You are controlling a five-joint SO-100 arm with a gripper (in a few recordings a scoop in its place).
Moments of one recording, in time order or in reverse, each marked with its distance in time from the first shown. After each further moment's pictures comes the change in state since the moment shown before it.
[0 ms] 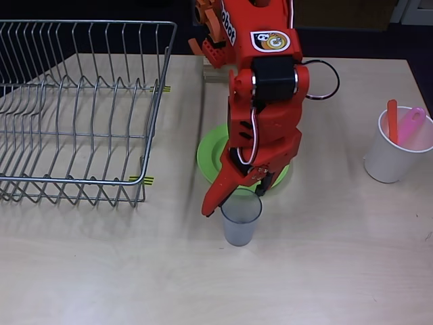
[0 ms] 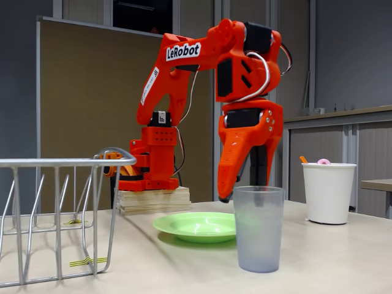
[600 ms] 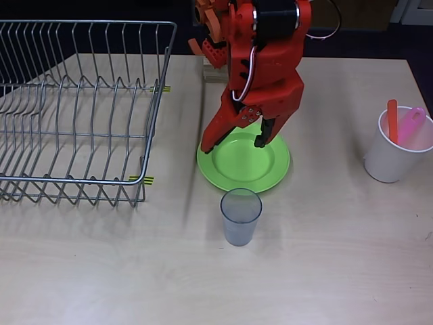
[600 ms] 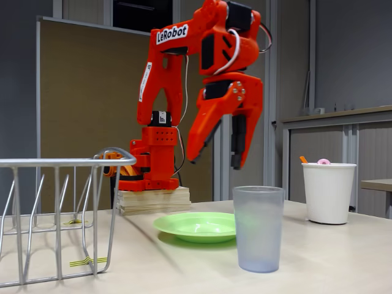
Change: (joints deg) arm -0.7 27.1 27.4 2.9 18.5
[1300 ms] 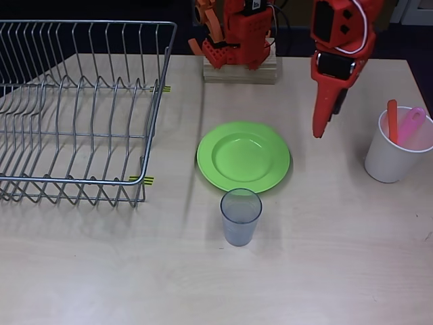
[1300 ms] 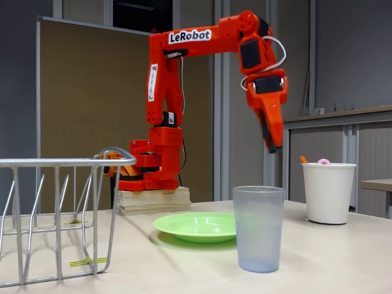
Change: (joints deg) arm -27.2 14.5 10.3 -6.2 -15.9
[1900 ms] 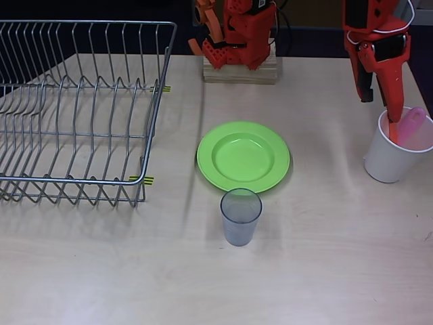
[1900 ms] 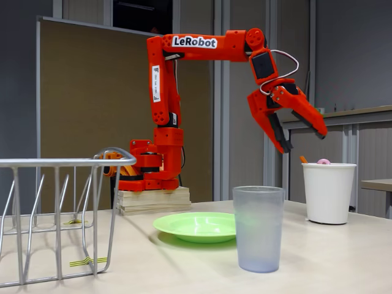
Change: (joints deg) arm -10.2 4.6 7.1 -10.5 -37.8
